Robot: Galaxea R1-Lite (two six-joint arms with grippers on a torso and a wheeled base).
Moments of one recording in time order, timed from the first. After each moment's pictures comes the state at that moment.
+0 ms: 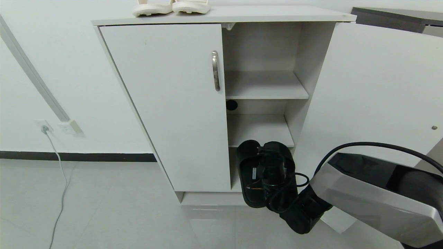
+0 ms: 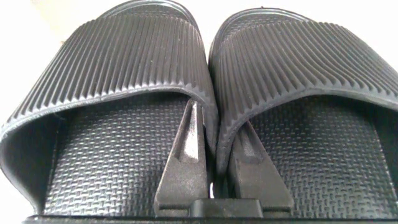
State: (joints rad) left arm 0.00 0.00 0.00 0.00 0.01 -0.01; right arm 0.72 2.41 -1.17 -1.06 -0.71 0.17
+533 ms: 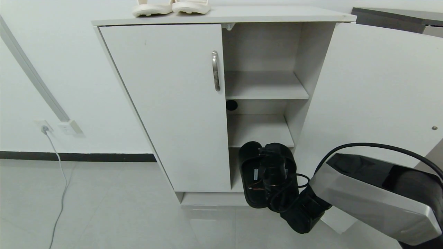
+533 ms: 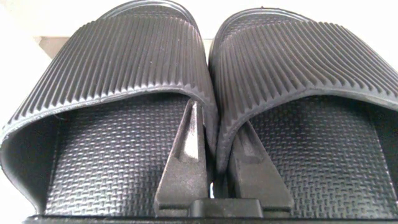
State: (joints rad) left arm 0.00 0.00 0.00 0.00 0.01 -0.01; right arm 0.71 2.42 -1.17 -1.06 -0.71 0.17
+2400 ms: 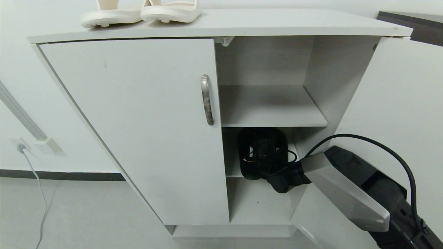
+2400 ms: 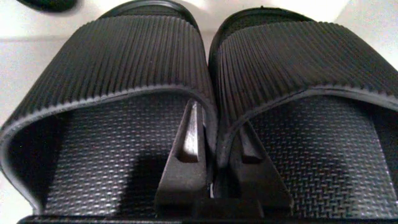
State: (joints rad) left arm 0.00 0.00 0.00 0.00 0.01 -0.01; right arm 0.61 2.62 -1.79 -0.66 -0.67 0.17
